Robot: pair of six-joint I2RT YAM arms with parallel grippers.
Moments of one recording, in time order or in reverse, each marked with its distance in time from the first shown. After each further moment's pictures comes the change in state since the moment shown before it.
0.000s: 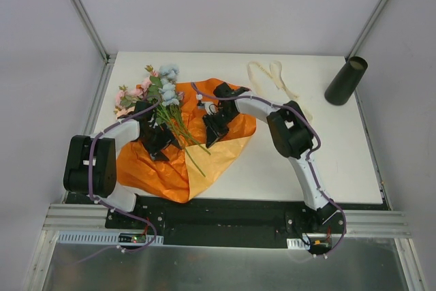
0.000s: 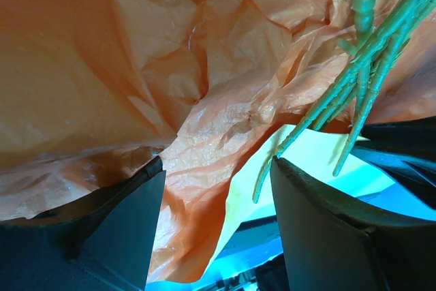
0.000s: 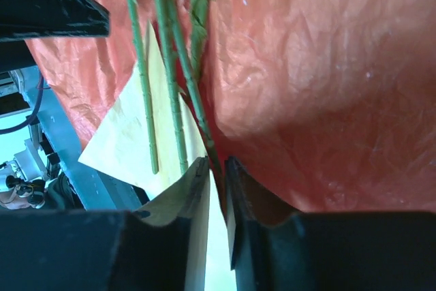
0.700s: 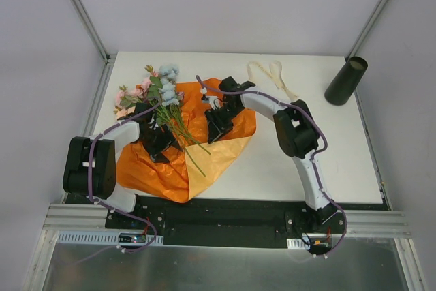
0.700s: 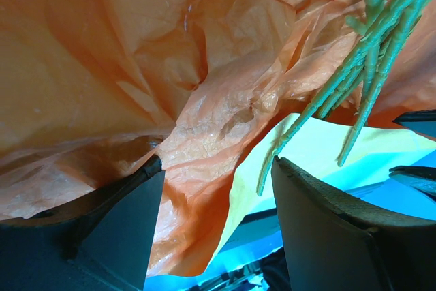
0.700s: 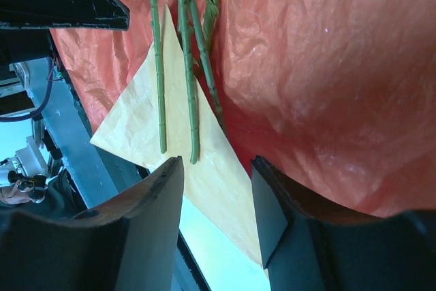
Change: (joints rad) left arm 0.000 -0.012 -0.018 -0.001 0.021 0.014; right arm -0.040 -0.061 -0.019 -0.048 -0.005 -0.045
